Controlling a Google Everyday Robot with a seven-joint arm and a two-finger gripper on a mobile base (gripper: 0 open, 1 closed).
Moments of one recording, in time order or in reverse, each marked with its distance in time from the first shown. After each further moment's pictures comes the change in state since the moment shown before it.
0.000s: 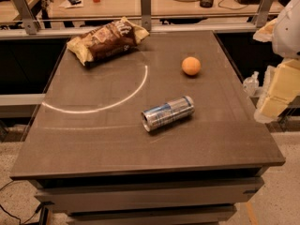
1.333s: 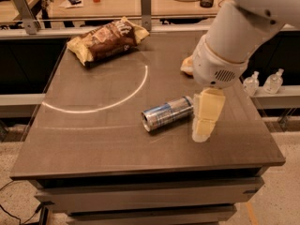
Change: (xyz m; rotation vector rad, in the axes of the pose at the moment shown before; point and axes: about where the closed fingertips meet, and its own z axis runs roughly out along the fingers) arm -0.094 0.040 0.096 -0.201 -0.076 -0.231
